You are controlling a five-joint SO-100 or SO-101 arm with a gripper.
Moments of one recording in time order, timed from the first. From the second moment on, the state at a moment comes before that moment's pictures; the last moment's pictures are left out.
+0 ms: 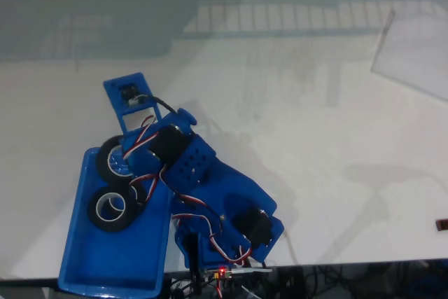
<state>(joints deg) -47.5 154.3 117.5 101.1 -56.9</state>
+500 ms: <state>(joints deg) -54.8 157.8 127.3 92.9 -57.7</state>
